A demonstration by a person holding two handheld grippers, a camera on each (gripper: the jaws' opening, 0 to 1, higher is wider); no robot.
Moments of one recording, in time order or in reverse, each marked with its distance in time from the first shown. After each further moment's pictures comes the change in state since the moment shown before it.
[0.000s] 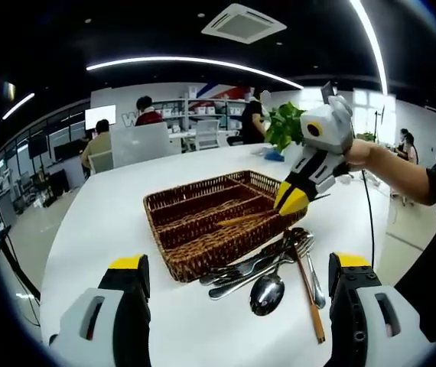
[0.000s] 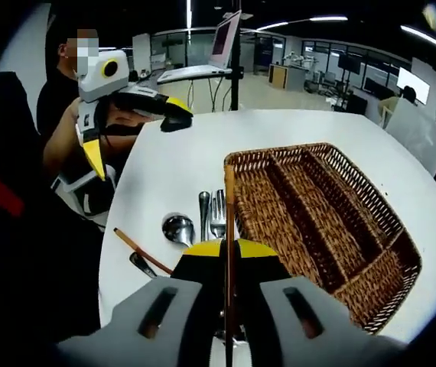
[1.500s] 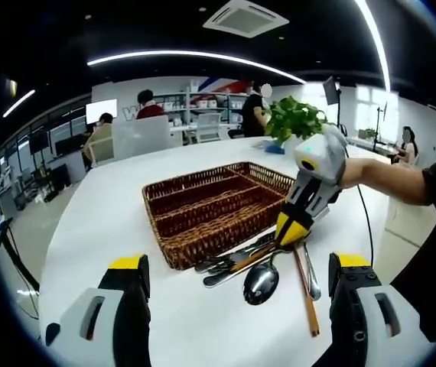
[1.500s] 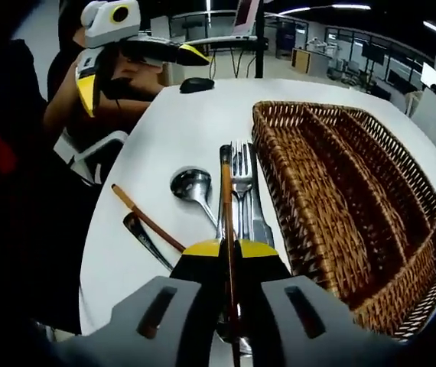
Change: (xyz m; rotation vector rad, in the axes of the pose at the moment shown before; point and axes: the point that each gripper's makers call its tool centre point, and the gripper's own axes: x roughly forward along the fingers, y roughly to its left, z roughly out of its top) left arm -0.004 -0.008 -0.015 -0.009 0.041 0.011; right arm 0.044 0.035 -0.062 -0.095 0.094 0.163
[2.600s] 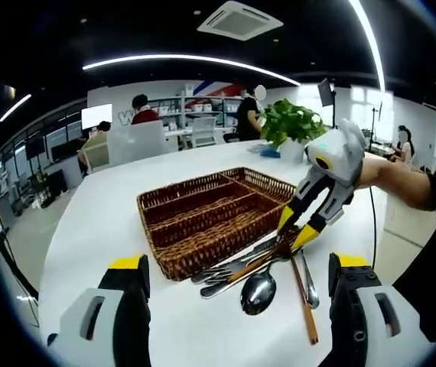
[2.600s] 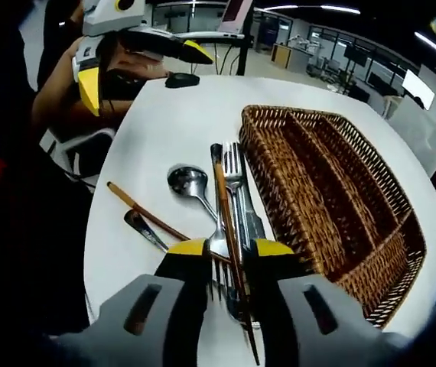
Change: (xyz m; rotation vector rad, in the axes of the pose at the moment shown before) left arm 0.007 -0.005 0.012 0.019 -0.018 -0.023; right arm -0.021 0.003 0.002 -0.025 0.076 -0.164
